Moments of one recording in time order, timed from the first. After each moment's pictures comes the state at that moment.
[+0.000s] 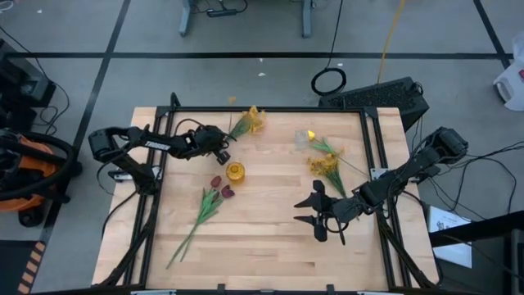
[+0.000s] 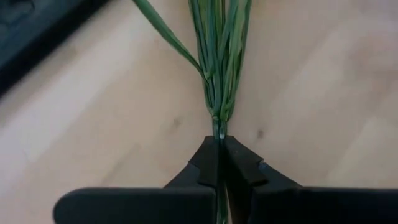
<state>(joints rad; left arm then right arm) 0.51 1.53 0.49 0.21 -0.23 -0.06 0.53 1.29 0.60 0.23 0.47 0.42</state>
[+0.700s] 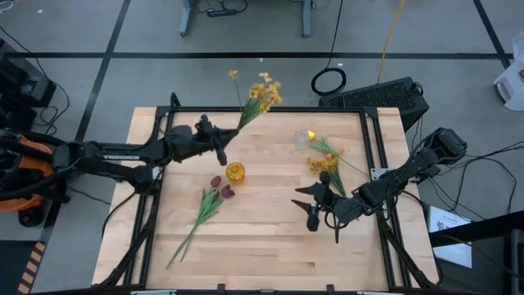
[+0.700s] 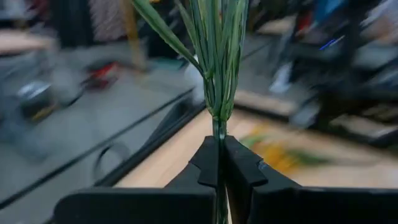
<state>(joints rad) 0.22 1.07 0.56 0.43 -0.20 -0.07 0.54 1.32 0.60 0.31 0.80 0.42</state>
